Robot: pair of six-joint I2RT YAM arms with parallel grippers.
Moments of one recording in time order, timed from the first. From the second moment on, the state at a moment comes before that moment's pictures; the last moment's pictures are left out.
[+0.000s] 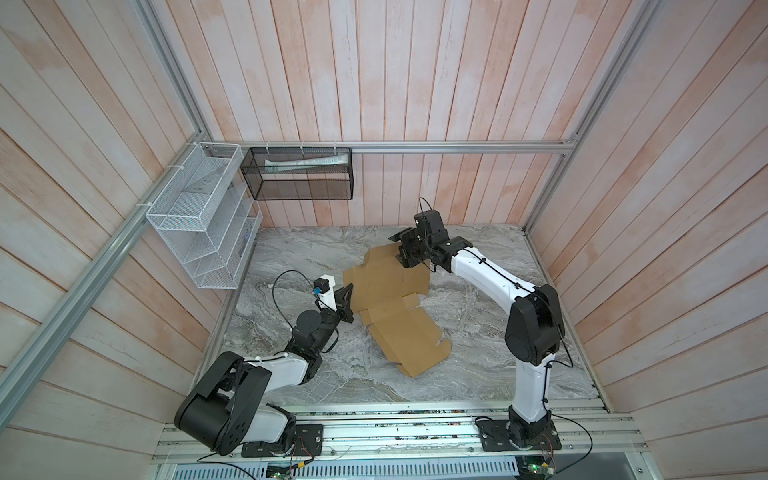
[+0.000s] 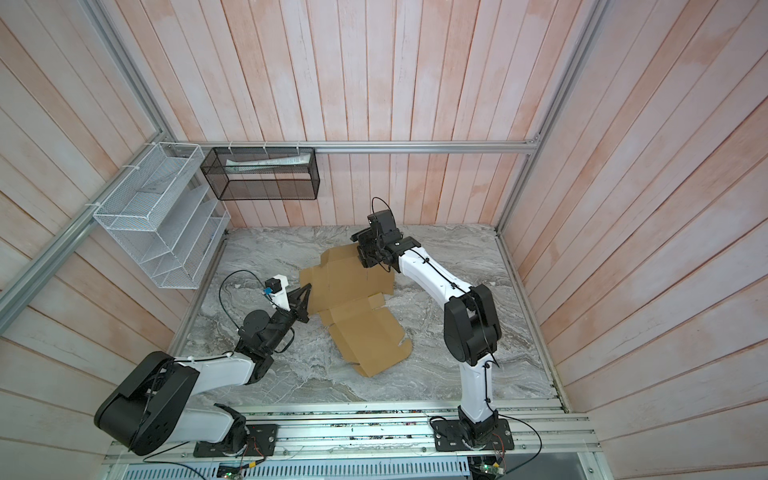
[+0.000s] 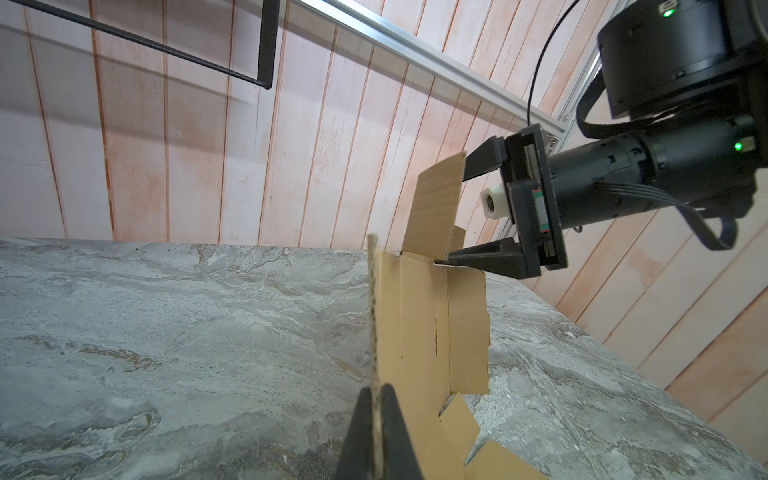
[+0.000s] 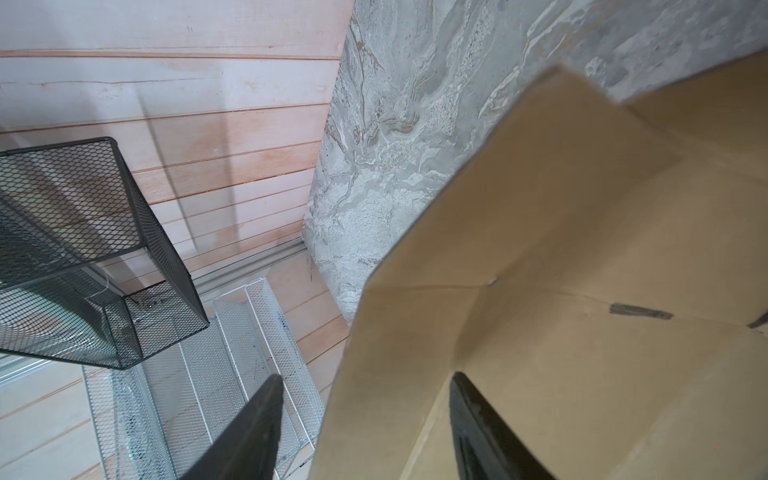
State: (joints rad) left arm -0.44 1.39 0.32 1.12 0.03 -0.27; right arm 0.56 1.99 1.75 -0.39 -0.20 1.54
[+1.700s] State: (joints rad) left arm -0.48 1.23 0.32 0.96 -0.01 -0.24; right arm 0.58 1.88 1.47 -0.14 -0.20 1.59
